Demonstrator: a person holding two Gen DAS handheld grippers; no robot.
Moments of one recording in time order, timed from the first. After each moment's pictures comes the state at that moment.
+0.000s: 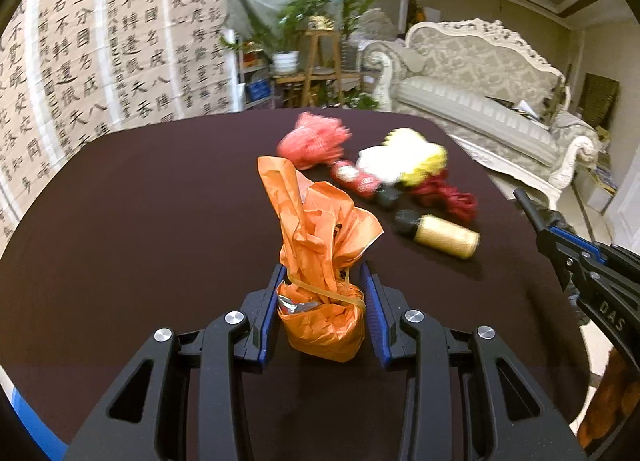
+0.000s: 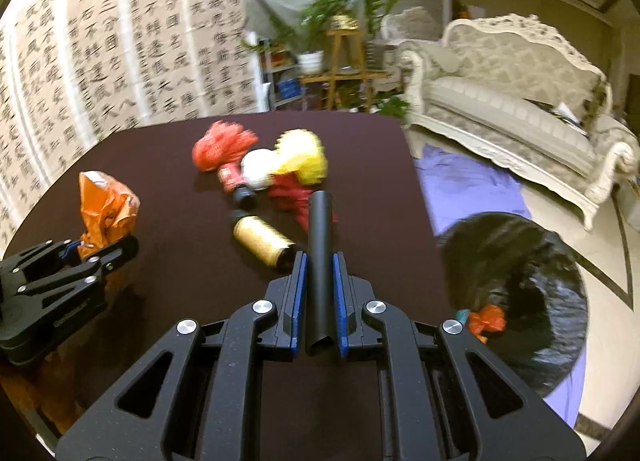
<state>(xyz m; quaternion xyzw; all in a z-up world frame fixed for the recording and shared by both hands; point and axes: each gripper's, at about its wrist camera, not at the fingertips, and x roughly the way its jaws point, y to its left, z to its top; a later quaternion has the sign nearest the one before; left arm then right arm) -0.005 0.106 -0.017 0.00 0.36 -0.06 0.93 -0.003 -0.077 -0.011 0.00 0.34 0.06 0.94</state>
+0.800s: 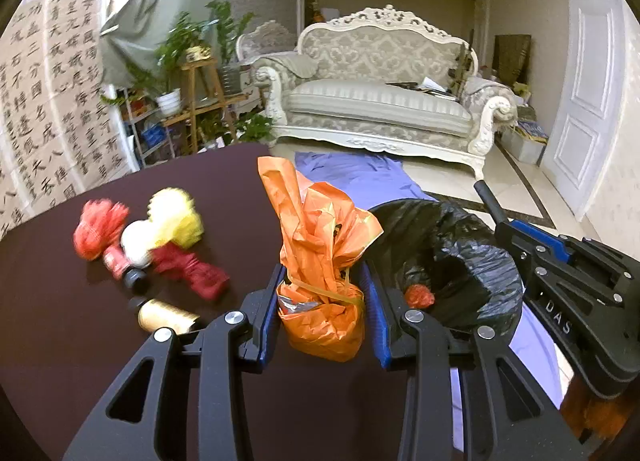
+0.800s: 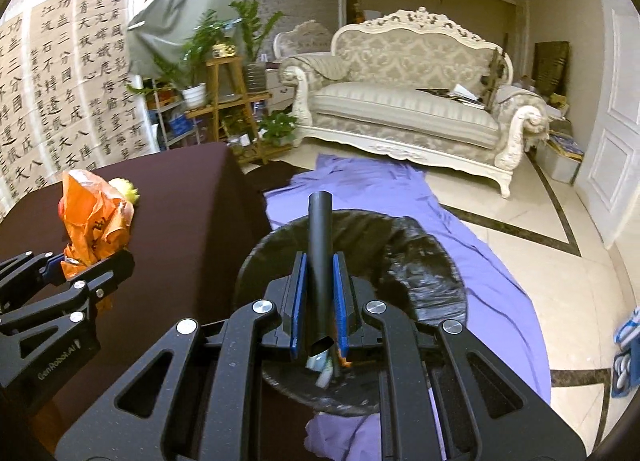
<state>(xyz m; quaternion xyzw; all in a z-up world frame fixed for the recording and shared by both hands) 0.016 -0.082 -0.003 0.07 0.32 -0.21 0.92 -0.012 -0.228 -0.016 0.04 0.30 -0.10 0.95</state>
